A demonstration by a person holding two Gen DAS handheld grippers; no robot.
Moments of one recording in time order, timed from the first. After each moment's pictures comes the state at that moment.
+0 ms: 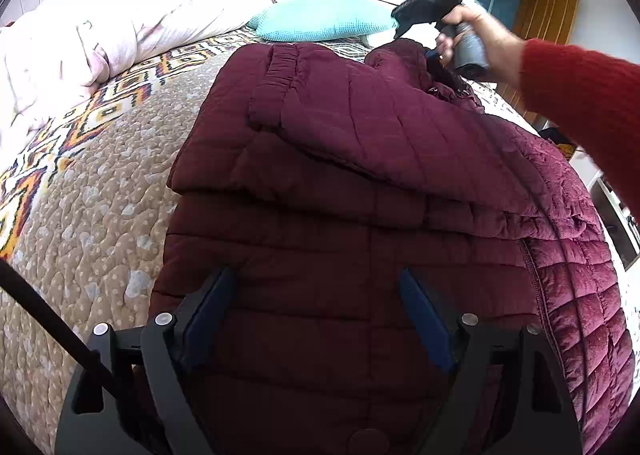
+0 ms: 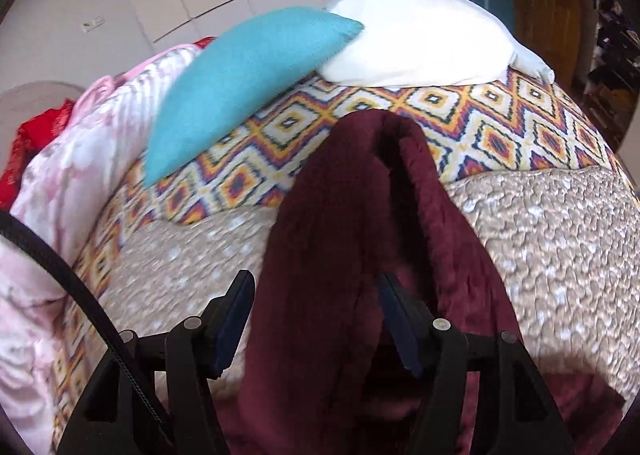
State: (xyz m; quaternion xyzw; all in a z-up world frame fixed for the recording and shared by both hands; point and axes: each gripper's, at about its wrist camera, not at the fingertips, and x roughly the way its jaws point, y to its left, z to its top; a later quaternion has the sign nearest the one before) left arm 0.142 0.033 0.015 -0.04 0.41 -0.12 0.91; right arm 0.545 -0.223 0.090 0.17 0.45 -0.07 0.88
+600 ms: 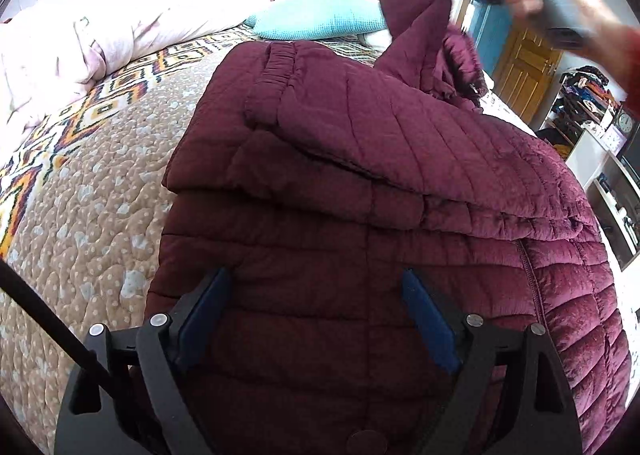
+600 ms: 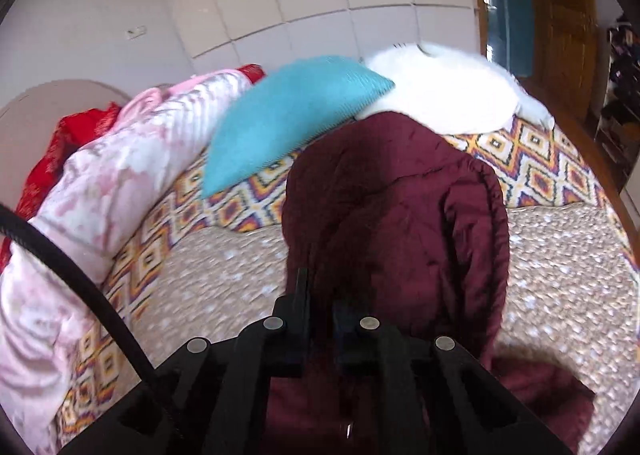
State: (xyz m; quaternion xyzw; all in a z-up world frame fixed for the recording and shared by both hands) left arm 0.144 0.036 0.013 -0.05 0.41 -0.13 0.90; right arm 0.424 -0.179 0.207 0.13 0.39 0.01 0.91
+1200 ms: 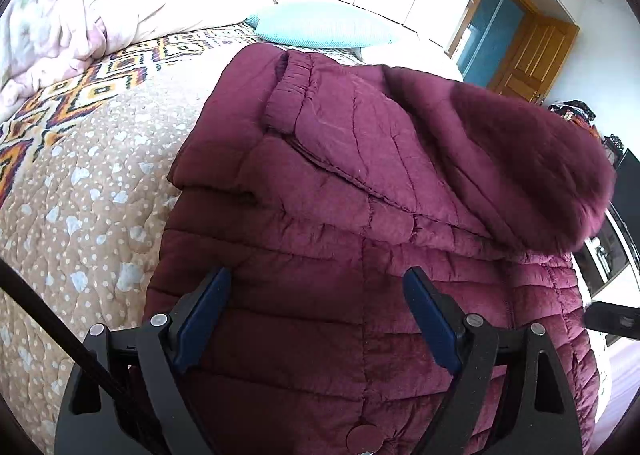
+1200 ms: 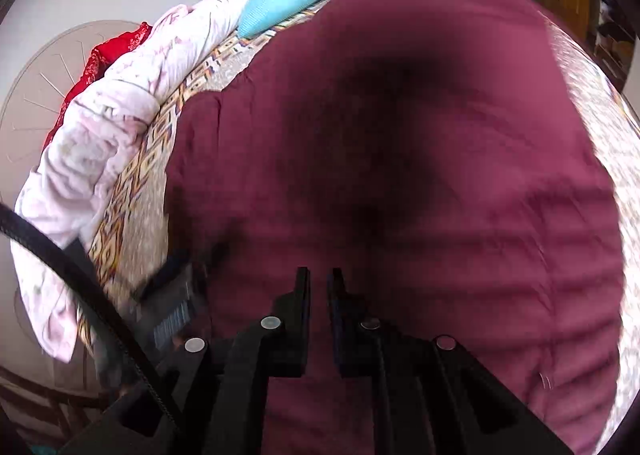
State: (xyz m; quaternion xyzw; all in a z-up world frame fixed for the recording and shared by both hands) left arm 0.146 0.058 0.015 -0.12 0.40 -0.15 0.90; right arm 0.108 -0.151 0.112 0.17 0.50 0.05 0.85
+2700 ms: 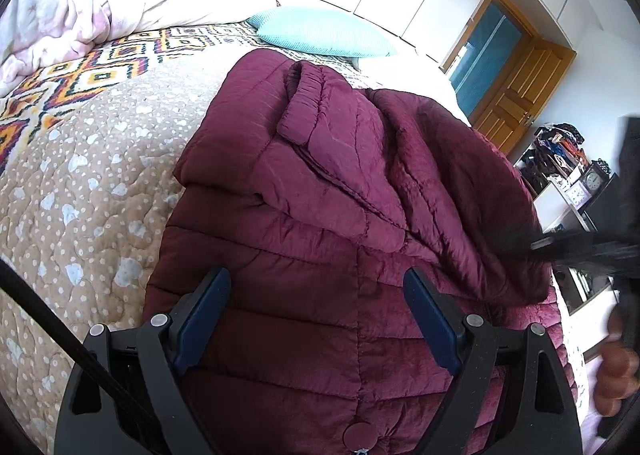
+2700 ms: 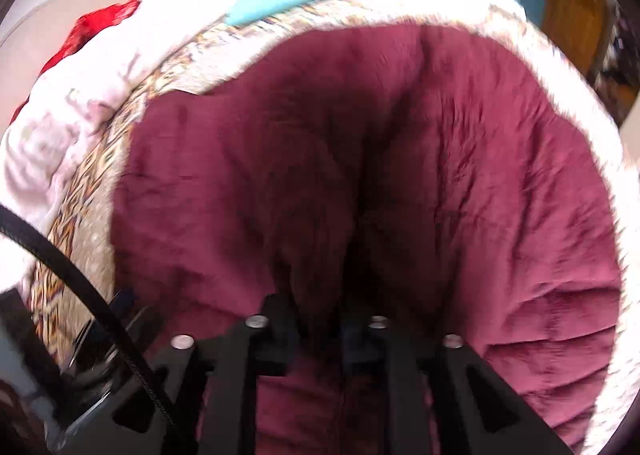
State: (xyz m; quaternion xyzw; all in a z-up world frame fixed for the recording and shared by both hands) left arm 0.142 0.069 0.016 -0.16 0.39 -0.17 0.89; right arm 0.187 -0.131 0.116 0.09 0.49 0.04 0.87
